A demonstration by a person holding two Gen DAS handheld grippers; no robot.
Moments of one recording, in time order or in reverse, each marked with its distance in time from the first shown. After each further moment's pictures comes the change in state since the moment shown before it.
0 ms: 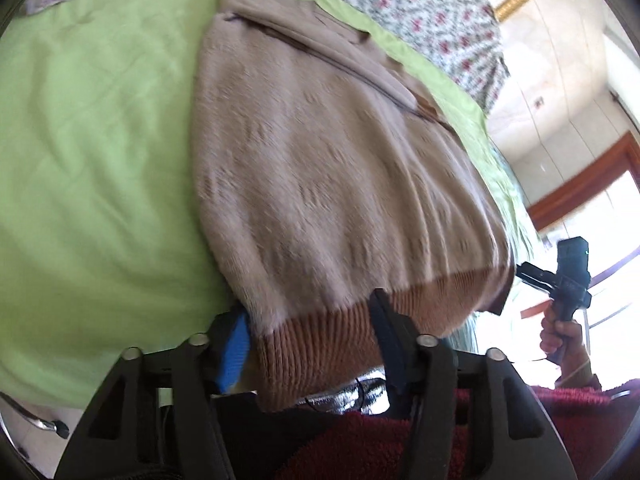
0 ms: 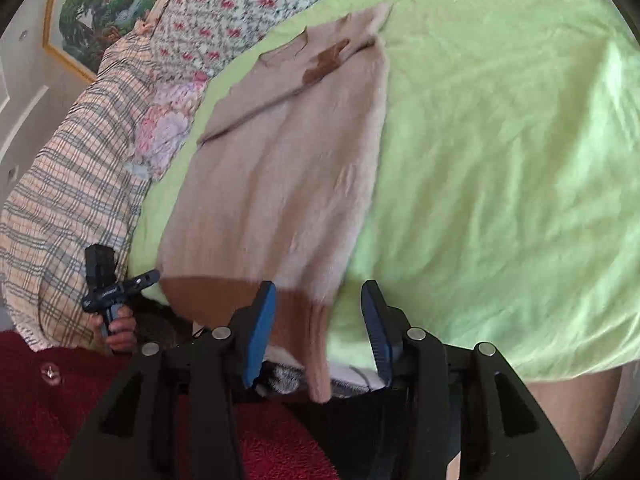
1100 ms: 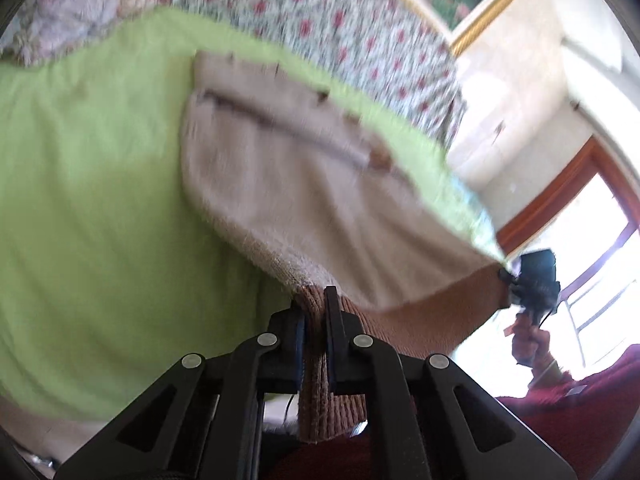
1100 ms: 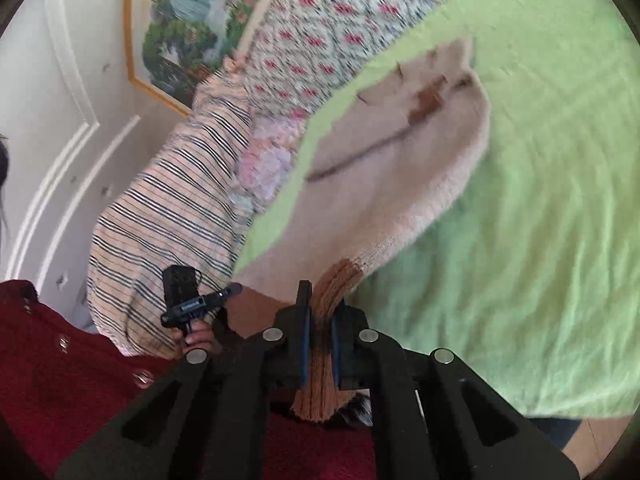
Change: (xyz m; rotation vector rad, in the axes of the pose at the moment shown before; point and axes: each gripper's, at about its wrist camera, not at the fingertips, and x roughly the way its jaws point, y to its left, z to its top) left arm -0.066 -0.008 0.027 0.060 -0.217 -0.106; right arm -0.028 0.015 0.025 -0.035 -0.195 0.391
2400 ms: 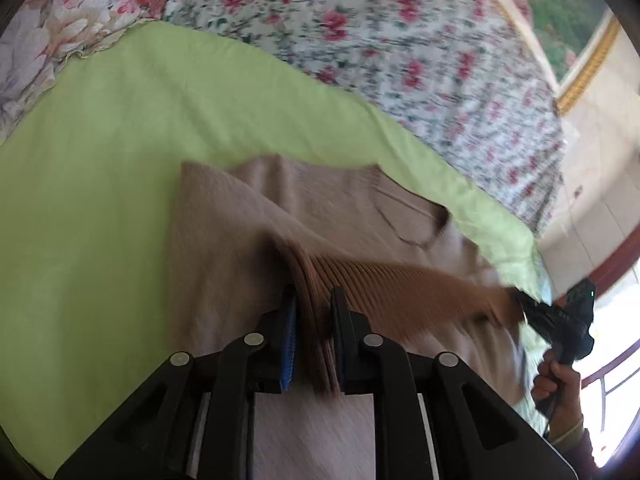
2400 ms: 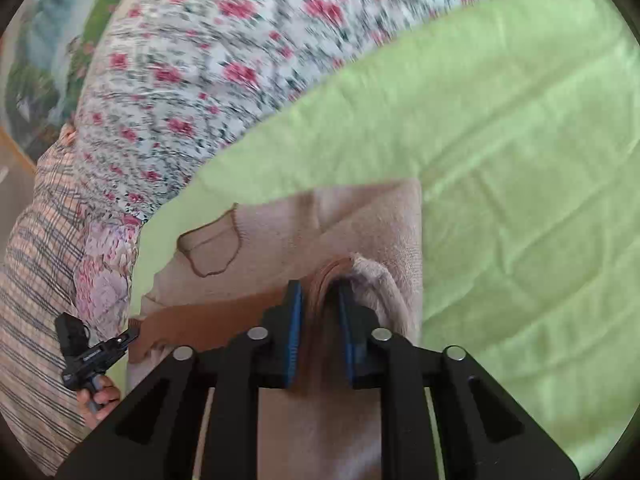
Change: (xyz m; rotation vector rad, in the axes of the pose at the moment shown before) left arm 0.221 0.106 0.268 -0.077 -0.020 0.181; right arm 0.153 -0.118 0.255 0.005 -0.130 -0.530
